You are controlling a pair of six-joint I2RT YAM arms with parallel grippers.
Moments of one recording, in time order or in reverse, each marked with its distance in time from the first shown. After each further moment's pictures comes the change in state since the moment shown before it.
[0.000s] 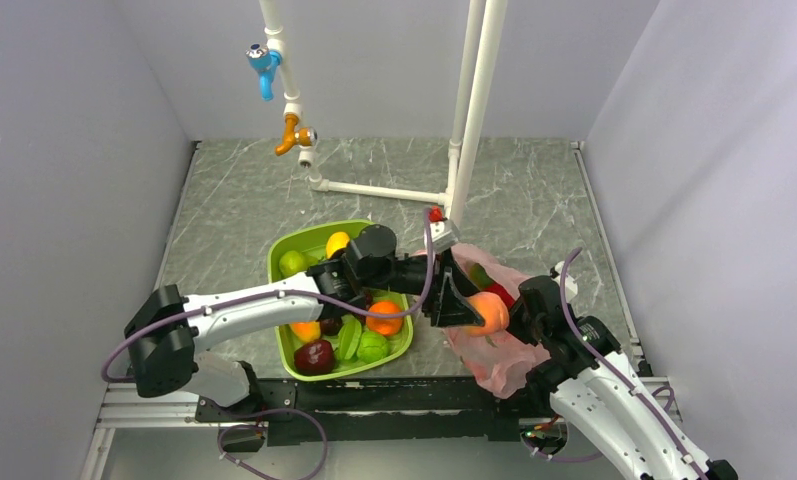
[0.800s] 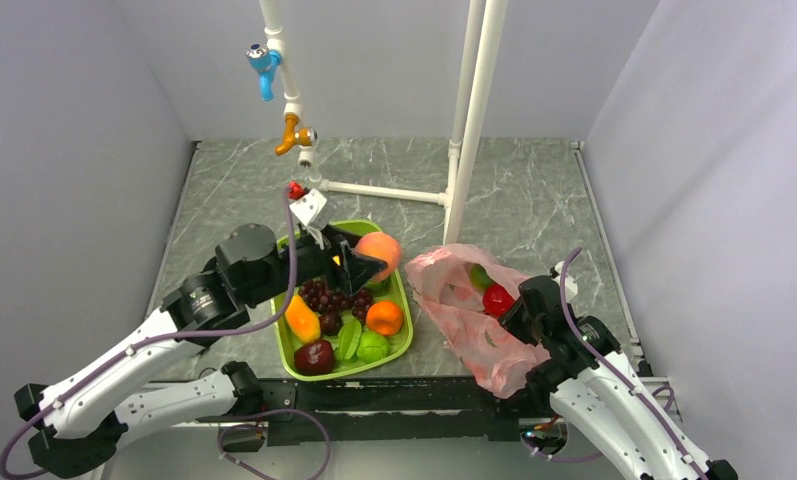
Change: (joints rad) left arm 0.175 -0.565 0.043 -0.627 -0.430 0.154; right arm 0.000 0.001 0.000 0.000 0.000 -0.001
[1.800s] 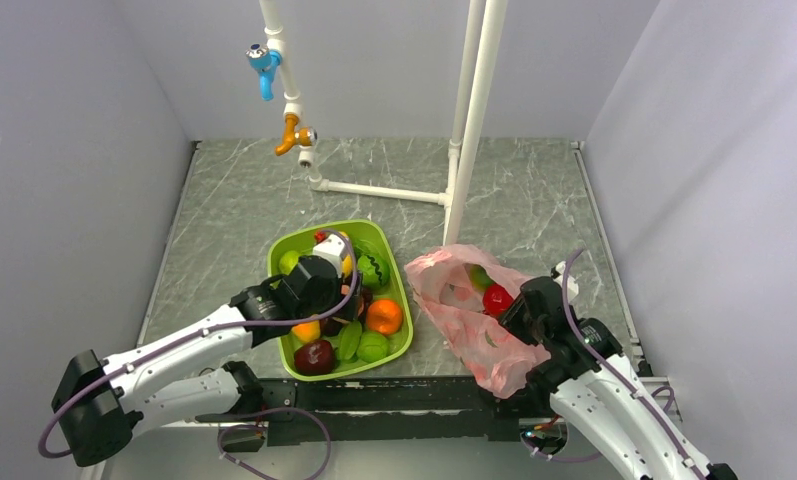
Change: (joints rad) left arm 0.061 0.116 -0.444 -0.114 -0.415 -0.159; right arm -0.001 -0.014 0.000 0.000 -0.002 -0.006
